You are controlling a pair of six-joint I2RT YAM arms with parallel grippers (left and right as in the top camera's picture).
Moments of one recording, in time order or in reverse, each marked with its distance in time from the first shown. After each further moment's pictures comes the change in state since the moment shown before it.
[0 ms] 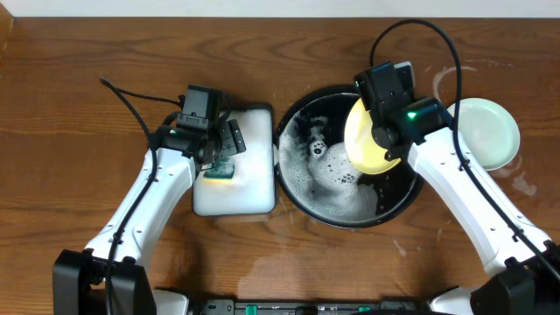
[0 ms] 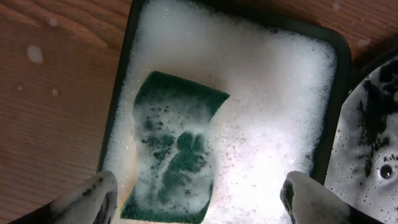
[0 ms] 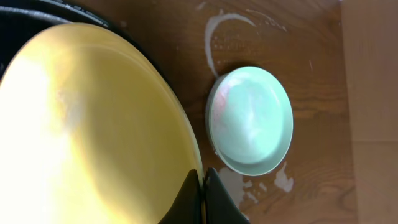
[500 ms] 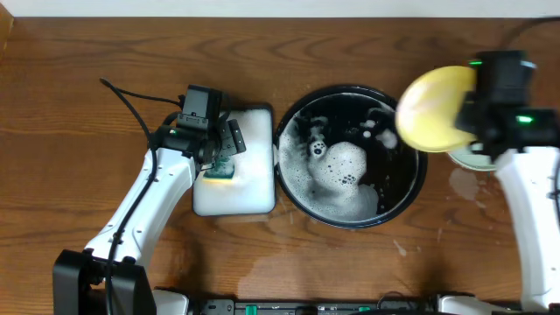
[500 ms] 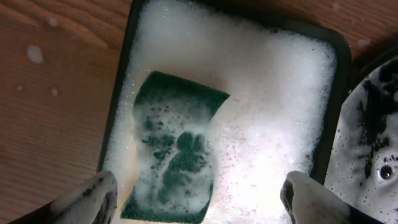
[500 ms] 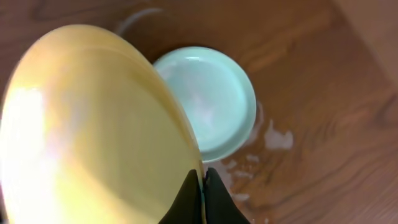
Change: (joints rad) left arm 0.000 0.000 0.000 0.000 0.000 0.000; right arm -0.470 -0.174 0.005 -0.016 -0.257 0.148
